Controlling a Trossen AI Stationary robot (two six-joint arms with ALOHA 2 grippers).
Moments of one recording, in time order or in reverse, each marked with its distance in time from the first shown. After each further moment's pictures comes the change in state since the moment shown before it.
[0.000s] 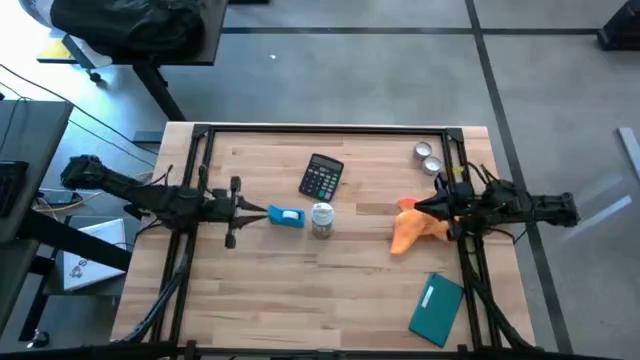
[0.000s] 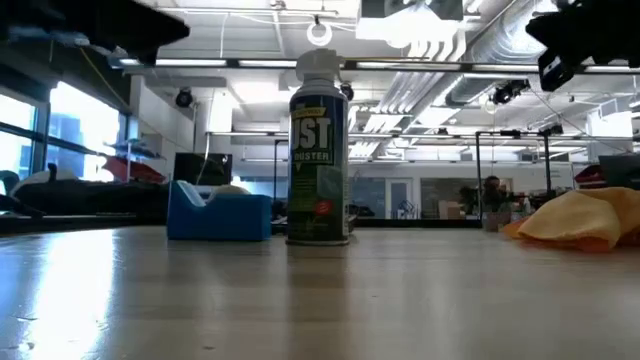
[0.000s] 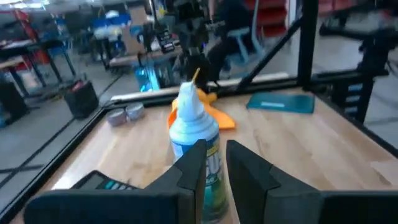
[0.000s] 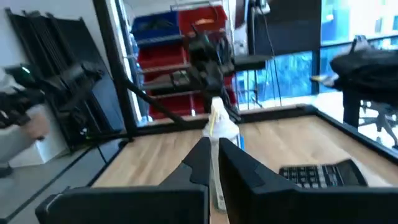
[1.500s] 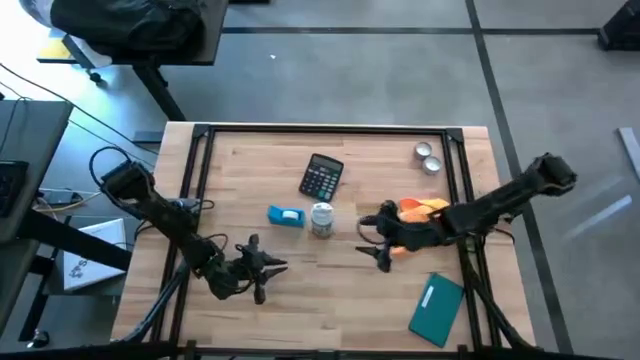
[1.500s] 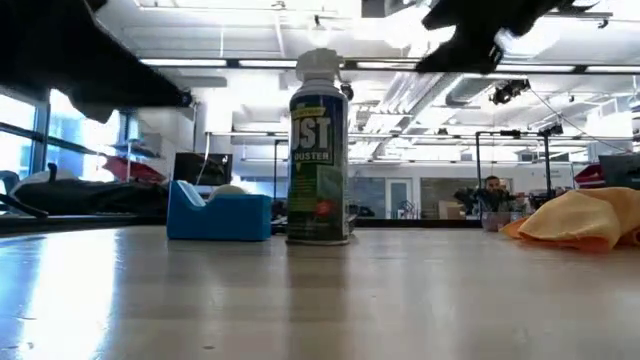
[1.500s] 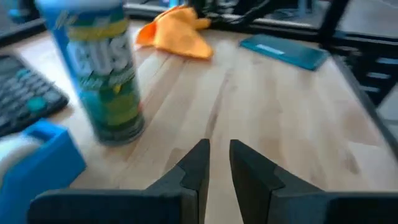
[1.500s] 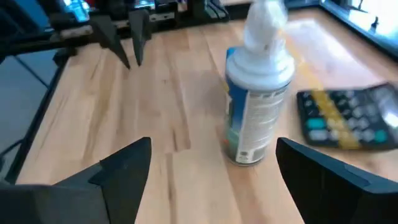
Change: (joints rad) left arm -0.560 0.899 0.322 0.152 -0.611 -0.529; right arm 0.337 1.189 0.557 -0.001 0.446 0.211
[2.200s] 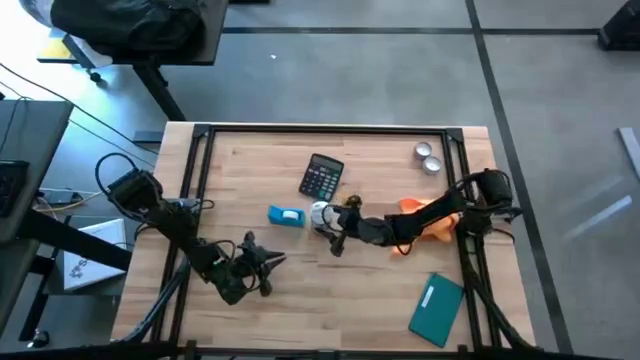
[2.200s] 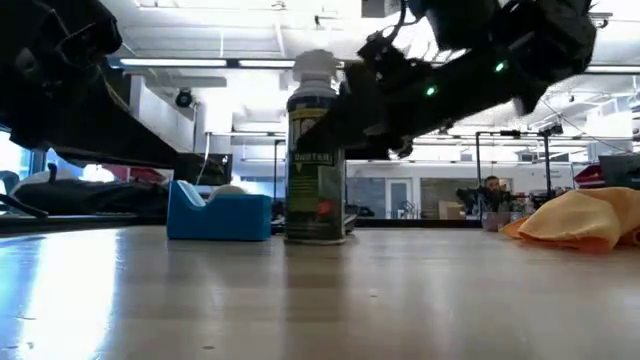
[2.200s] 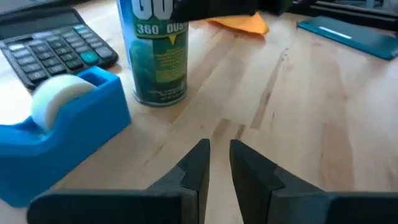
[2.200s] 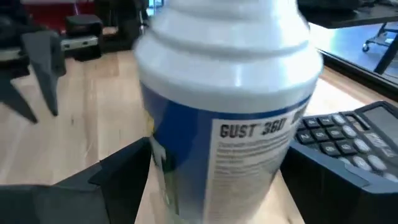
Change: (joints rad) left arm 0.006 0.158 0.000 -0.134 -0.132 -0.351; right arm -0.181 0.621 0.000 0.780 0.101 -0.142
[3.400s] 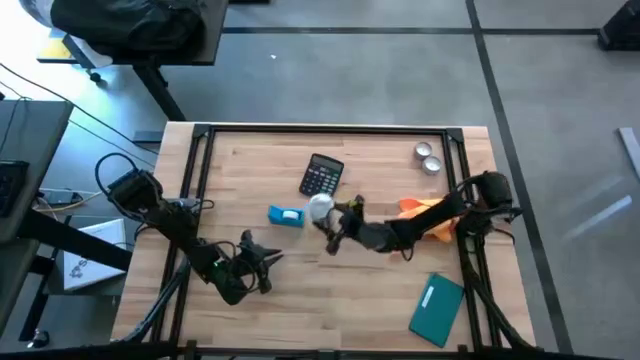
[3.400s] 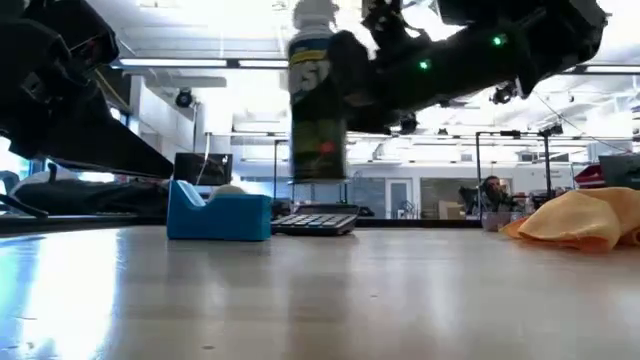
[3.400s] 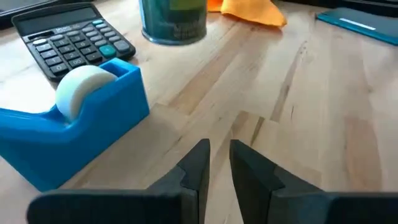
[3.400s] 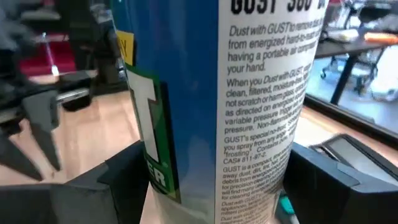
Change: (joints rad) left arm -0.001 0.000 0.000 -0.093 -0.051 -0.062; right arm 0.022 0.039 -0.007 0.195 0.151 -0.014
